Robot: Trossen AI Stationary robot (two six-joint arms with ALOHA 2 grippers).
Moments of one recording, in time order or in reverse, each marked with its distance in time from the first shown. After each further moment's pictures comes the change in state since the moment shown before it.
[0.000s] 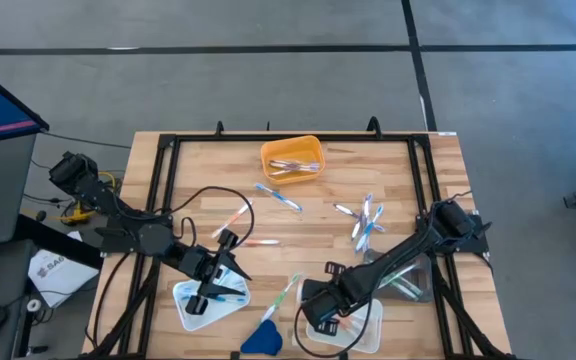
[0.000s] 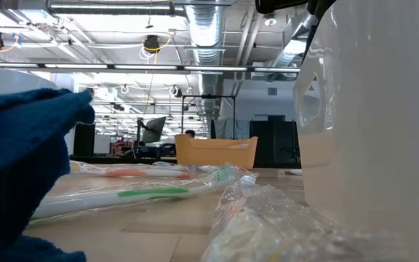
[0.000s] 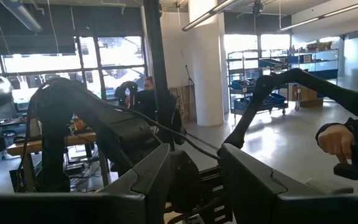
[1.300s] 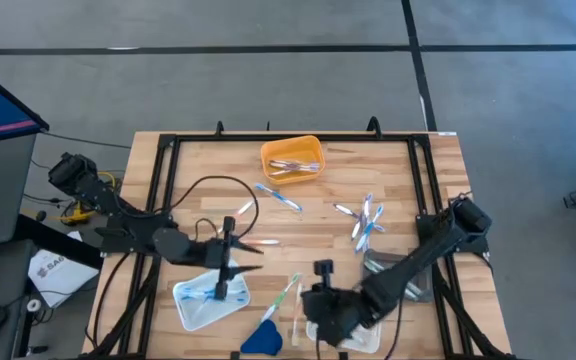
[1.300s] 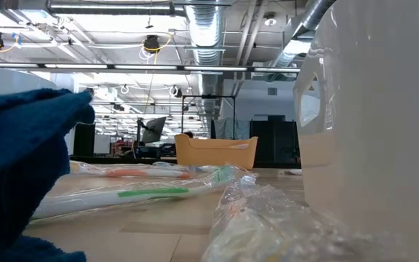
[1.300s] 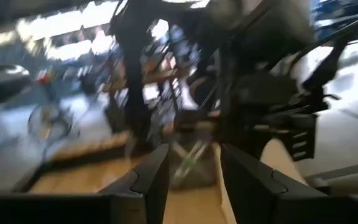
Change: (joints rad) left arm 0.051 0.001 0.001 -0.239 -0.297 0.052; right arm 0.105 -0.102 0.017 0.188 0.512 -0.433
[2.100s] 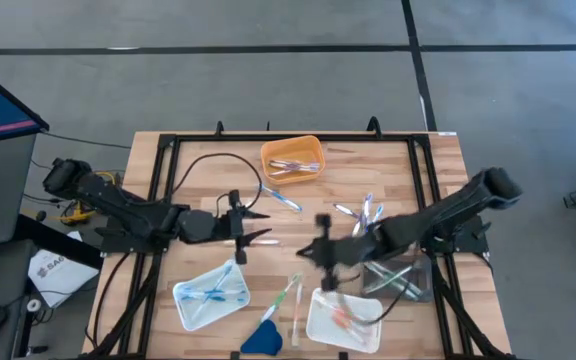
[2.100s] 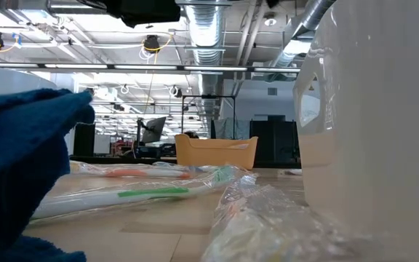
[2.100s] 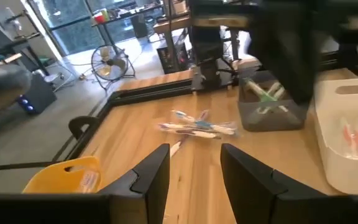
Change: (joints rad) left arm 0.243 -0.002 0.000 -0.235 -0.041 -0.053; right arm -0.251 -0.352 -0.395 0.486 -0.216 -0.371
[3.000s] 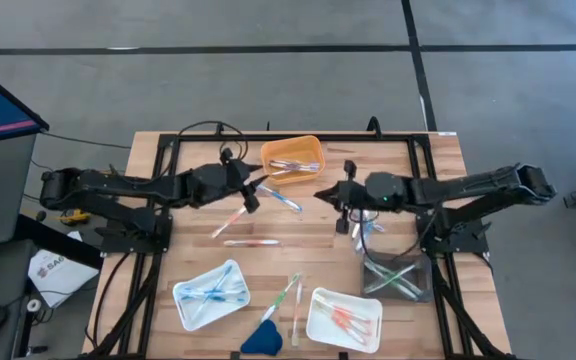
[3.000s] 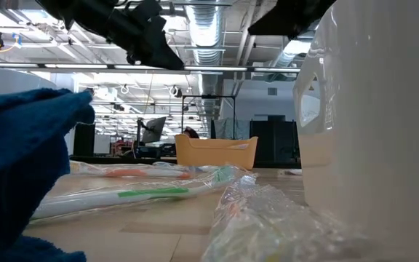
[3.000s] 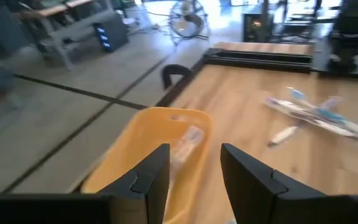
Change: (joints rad) left arm 0.446 -0.001 0.001 -0.079 0.091 -0.118; right arm -0.353 -0.372 -0.352 0.236 -0.123 -0.079
